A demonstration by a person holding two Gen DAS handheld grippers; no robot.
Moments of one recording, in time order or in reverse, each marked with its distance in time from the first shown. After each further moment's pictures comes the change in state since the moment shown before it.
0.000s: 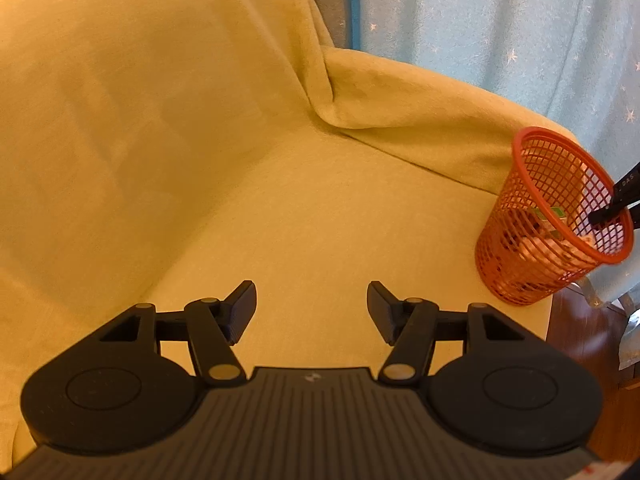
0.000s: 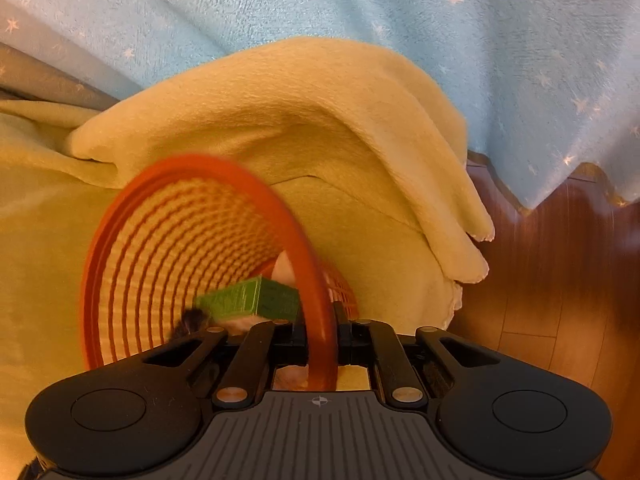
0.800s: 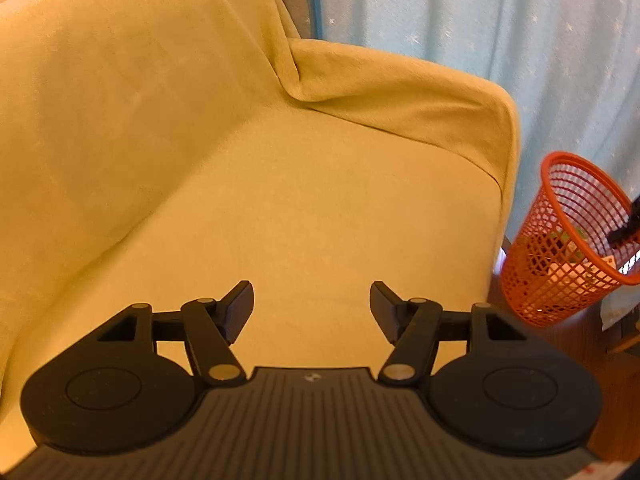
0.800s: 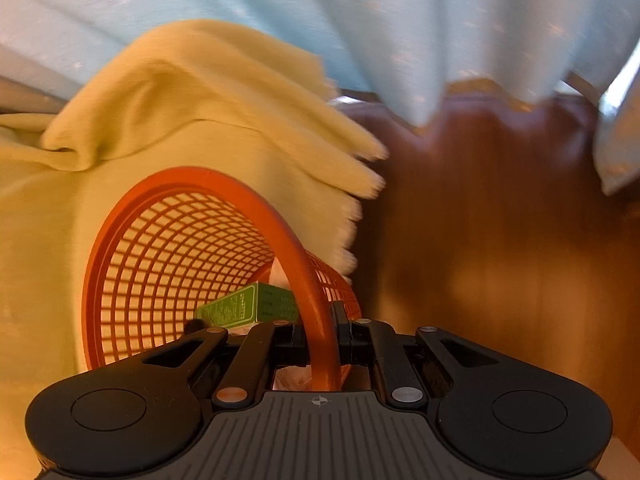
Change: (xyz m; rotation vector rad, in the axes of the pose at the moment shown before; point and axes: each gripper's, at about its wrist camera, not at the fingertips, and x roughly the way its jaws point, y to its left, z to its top) left arm -0.113 -0.066 -0.124 0.033 -0.032 -0.021; right arm -0.097 -0.141 -0.135 0.158 0.015 -0.064
